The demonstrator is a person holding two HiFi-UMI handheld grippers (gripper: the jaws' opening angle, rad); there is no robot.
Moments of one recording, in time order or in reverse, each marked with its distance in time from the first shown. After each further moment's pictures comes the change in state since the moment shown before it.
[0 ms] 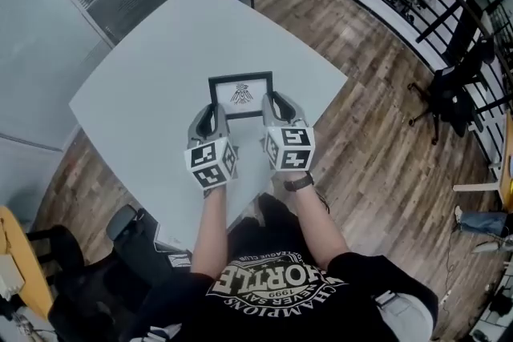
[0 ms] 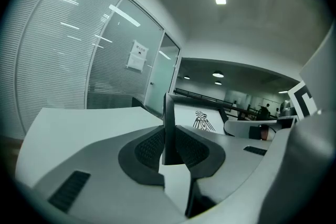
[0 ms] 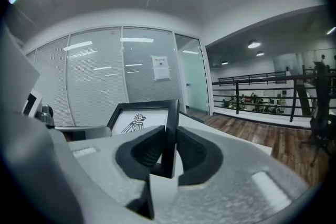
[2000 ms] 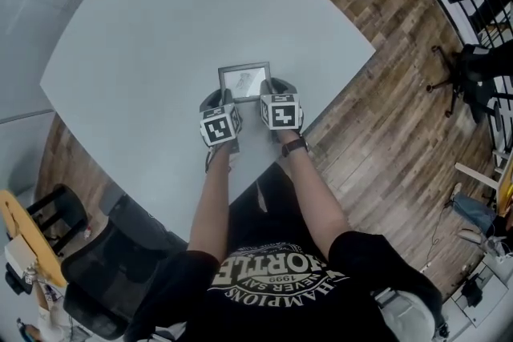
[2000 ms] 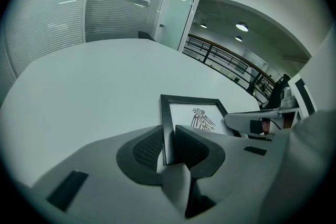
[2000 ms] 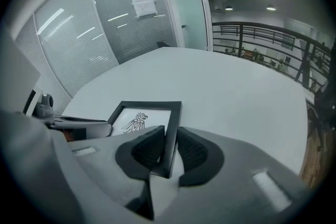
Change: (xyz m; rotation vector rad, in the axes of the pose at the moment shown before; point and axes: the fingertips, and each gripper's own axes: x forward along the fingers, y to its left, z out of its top) left arm 0.219 0.047 -0.274 -0.088 0.585 0.112; right arm 0.197 -0.130 -0.278 0.071 0.607 0.026
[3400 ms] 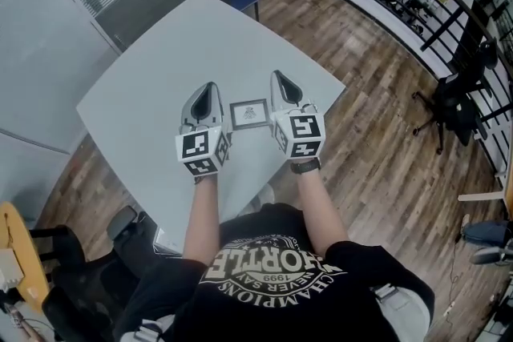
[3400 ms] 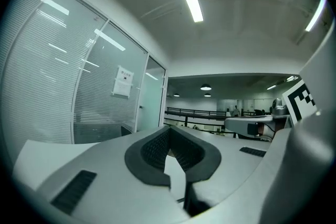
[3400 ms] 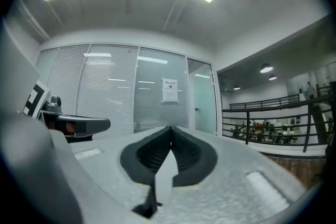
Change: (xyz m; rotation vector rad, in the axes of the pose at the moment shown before) left arm -0.386 -0.091 0.176 0.269 -0.829 -0.152; right arm -0.386 0.120 0.181 -0.244 -0.859 0.022
